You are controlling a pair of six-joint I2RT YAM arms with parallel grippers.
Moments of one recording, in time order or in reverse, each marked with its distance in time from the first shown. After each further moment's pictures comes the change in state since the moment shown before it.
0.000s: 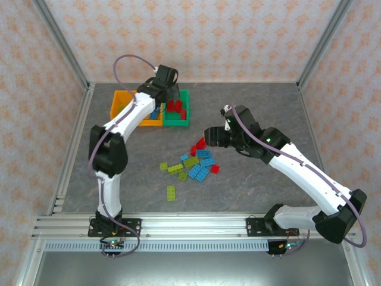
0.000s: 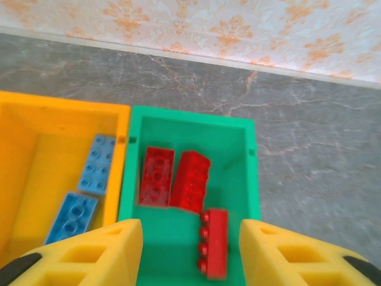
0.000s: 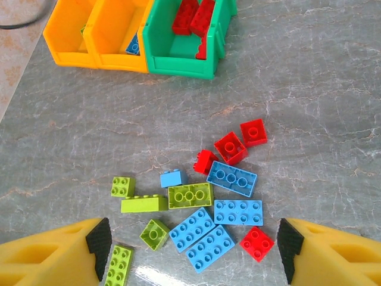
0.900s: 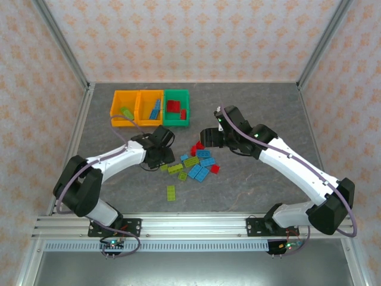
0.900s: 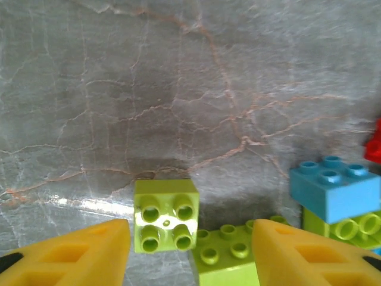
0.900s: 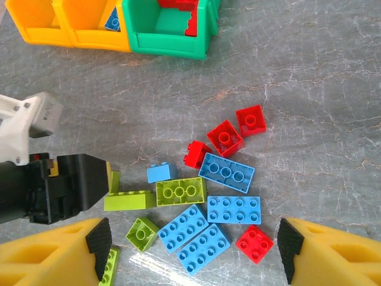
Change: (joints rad) left arm -0.182 -0.415 -0.892 -0.043 0.176 -0.435; right arm 0.000 0.092 -0.011 0.019 -0.003 0.000
